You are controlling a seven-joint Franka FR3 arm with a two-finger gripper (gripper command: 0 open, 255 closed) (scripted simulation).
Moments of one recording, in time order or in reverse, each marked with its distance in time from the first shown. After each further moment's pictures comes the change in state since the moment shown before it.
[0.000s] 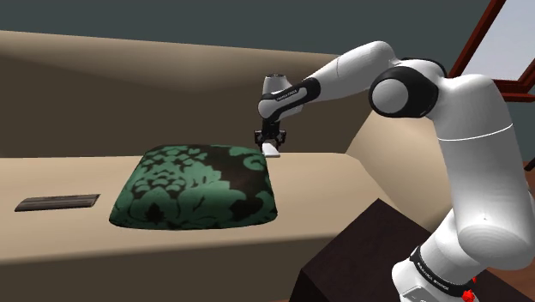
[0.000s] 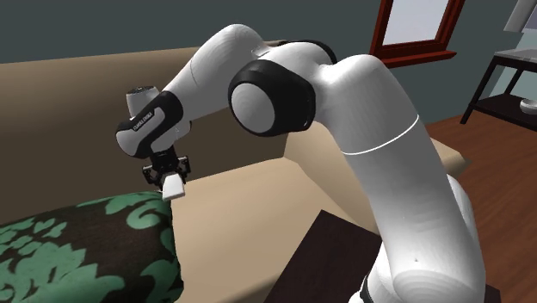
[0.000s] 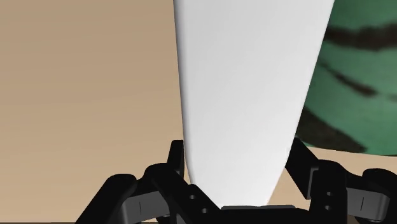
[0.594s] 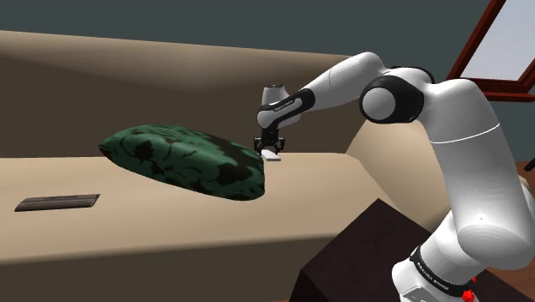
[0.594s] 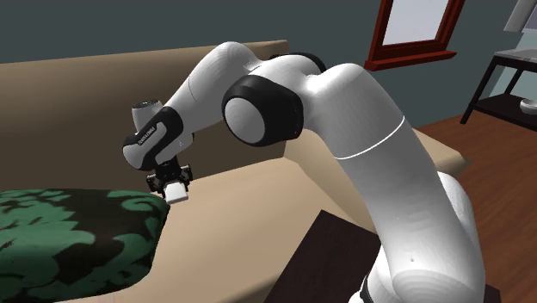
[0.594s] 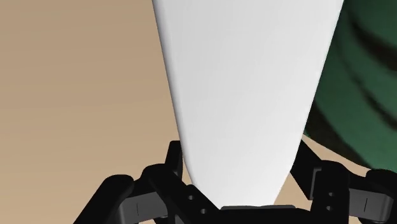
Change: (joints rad) arm -0.005 0.080 0.000 0.020 0.005 0.066 -0.003
